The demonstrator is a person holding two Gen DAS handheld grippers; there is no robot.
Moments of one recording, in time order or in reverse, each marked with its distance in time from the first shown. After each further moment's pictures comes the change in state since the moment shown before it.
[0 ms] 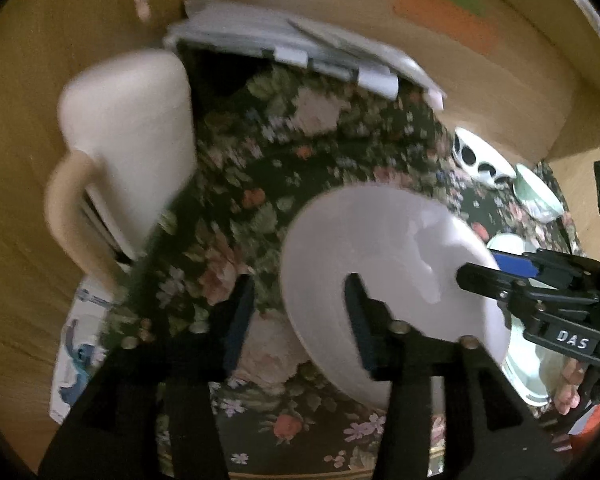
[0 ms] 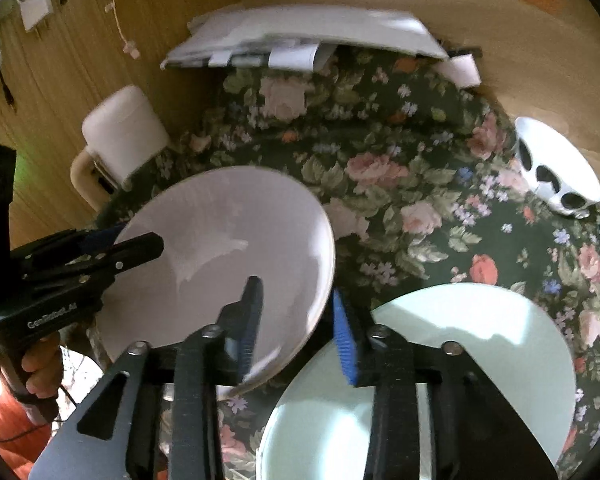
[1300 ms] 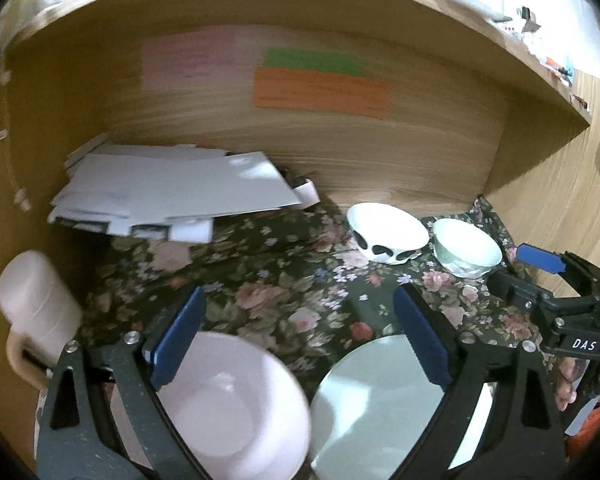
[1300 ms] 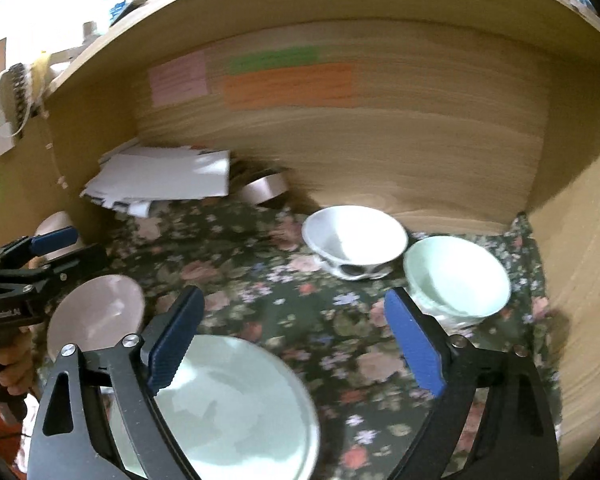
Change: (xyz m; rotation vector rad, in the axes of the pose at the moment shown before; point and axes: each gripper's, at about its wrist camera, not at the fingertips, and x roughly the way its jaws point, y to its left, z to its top) left arm -0.027 -0.153 0.064 0.161 -0.203 -0.101; right arm -0.141 -0.120 -0.009 0.092 -0.335 -0.281
